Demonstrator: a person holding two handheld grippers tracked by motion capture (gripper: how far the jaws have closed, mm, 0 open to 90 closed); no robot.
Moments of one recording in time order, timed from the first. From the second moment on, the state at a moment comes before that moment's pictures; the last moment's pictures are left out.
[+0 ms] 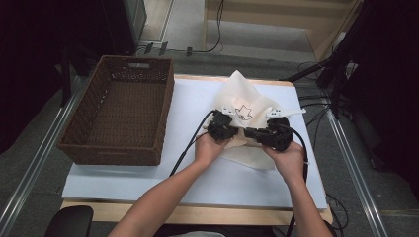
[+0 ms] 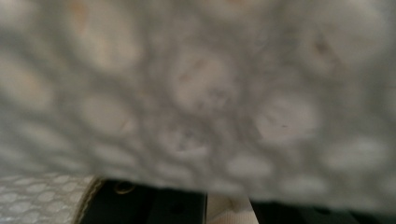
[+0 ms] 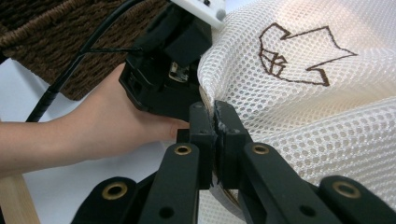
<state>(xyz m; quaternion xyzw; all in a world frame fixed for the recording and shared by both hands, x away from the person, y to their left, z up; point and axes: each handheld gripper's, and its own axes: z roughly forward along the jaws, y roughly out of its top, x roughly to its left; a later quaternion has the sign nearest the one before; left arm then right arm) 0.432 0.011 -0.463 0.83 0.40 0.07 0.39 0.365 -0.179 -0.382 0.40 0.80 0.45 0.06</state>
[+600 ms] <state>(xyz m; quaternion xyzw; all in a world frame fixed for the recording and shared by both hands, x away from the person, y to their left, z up) 0.407 0.036 -0.426 0.83 0.37 0.01 0.42 0.366 -0.182 -0.383 0.41 0.79 0.45 0.06</state>
